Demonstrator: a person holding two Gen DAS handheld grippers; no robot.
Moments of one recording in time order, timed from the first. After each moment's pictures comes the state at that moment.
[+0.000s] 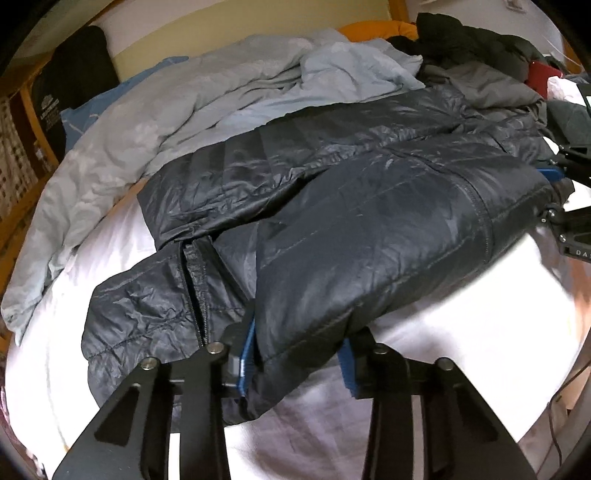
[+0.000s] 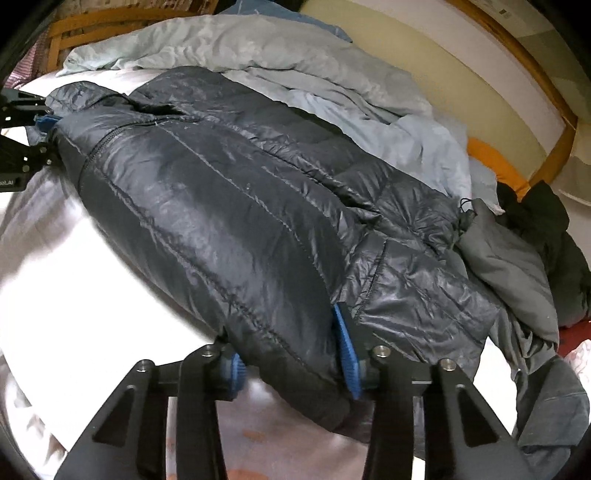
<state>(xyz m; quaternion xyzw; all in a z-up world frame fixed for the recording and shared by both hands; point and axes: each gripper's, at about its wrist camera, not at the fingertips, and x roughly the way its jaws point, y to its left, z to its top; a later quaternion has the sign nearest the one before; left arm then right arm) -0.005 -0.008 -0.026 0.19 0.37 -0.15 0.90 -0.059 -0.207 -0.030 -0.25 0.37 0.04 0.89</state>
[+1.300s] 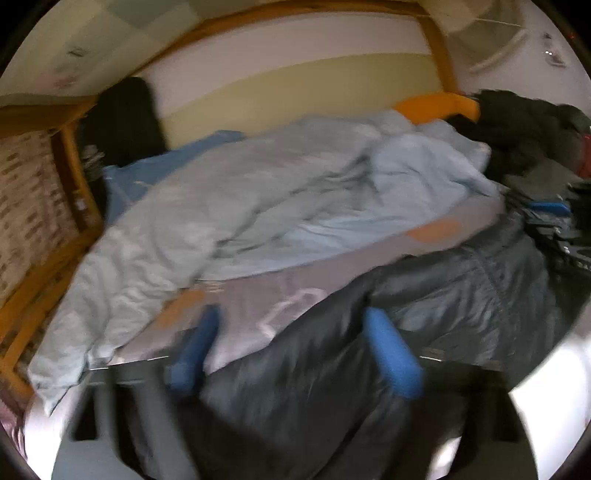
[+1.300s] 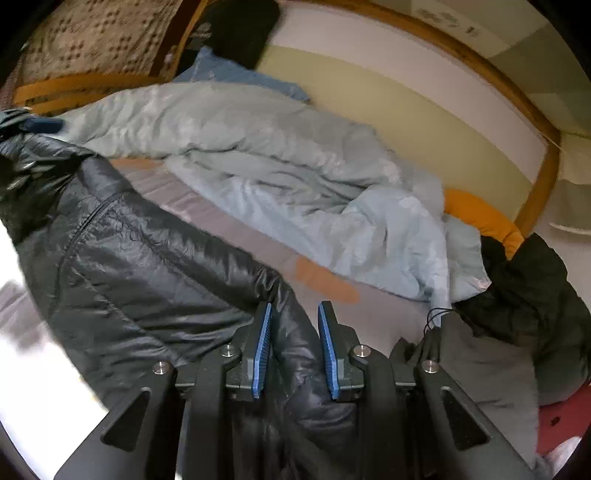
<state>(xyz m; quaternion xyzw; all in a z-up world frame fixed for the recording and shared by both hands) 0.126 0.000 0.076 0.16 0.23 -0.07 0.96 0.090 -0.238 0.061 -0.22 0.25 0.03 0.94</state>
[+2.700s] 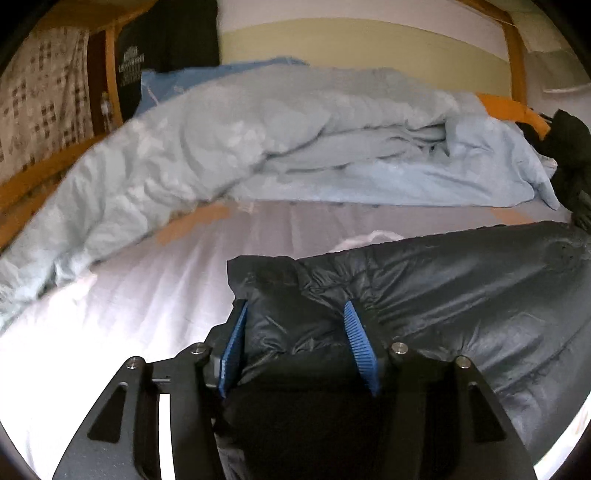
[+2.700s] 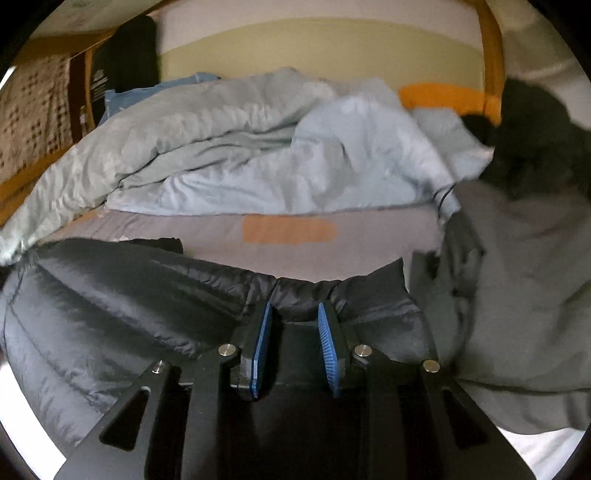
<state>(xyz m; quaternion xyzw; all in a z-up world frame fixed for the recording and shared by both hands) 0.208 0.093 -0.025 0.04 0.31 -0.02 0.95 0.161 -0.338 -0.013 0.02 0.31 -0.01 0.95</state>
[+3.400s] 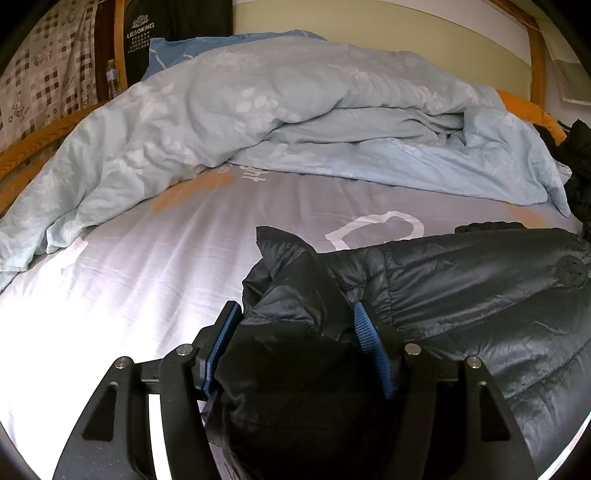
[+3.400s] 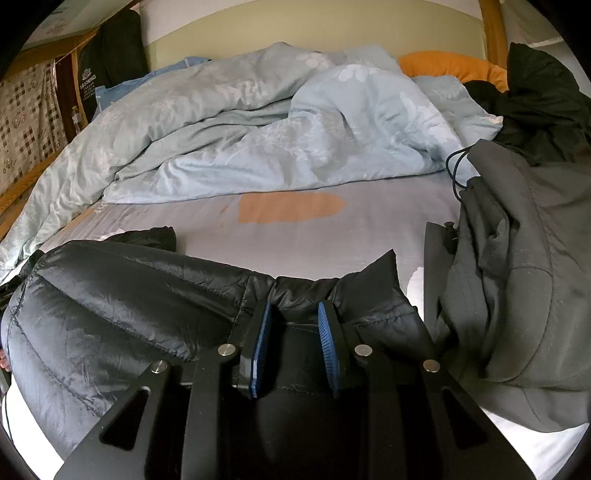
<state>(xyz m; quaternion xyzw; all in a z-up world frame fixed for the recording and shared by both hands) 0.223 0.101 -0.040 0.02 0.35 -0.01 0.94 0.178 -0.344 -0.027 0.04 0.35 0.00 0.94</state>
